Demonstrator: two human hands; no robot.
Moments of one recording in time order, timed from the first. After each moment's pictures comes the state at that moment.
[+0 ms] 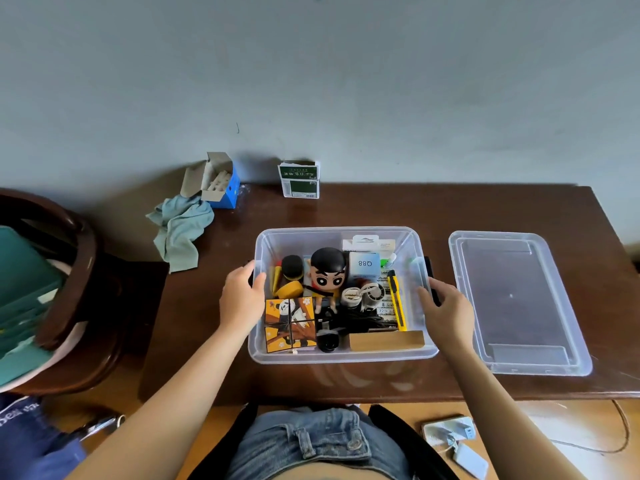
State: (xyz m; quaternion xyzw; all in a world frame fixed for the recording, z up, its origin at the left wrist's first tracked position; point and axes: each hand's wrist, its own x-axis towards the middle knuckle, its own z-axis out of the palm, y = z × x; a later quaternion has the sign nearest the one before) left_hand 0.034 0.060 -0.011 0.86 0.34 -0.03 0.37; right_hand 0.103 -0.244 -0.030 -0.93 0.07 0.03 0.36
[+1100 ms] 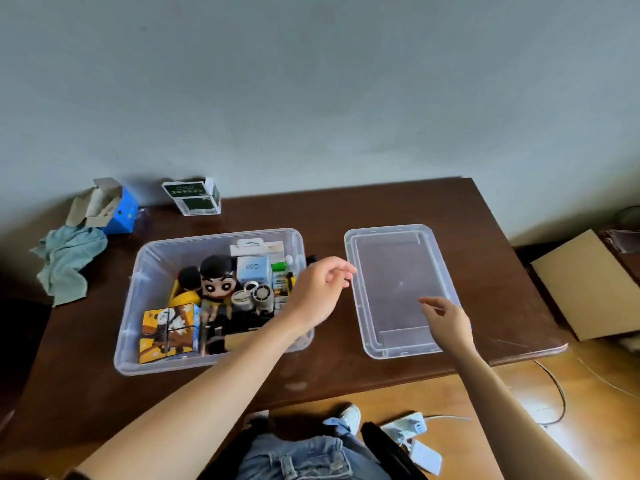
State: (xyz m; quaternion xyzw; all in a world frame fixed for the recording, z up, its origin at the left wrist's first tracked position) left_hand 0.109 -0.220 0.038 0.82 0.03 -0.07 0.56; right_hand 0.119 -0.467 -0.034 -0.90 0.19 0.11 0.37
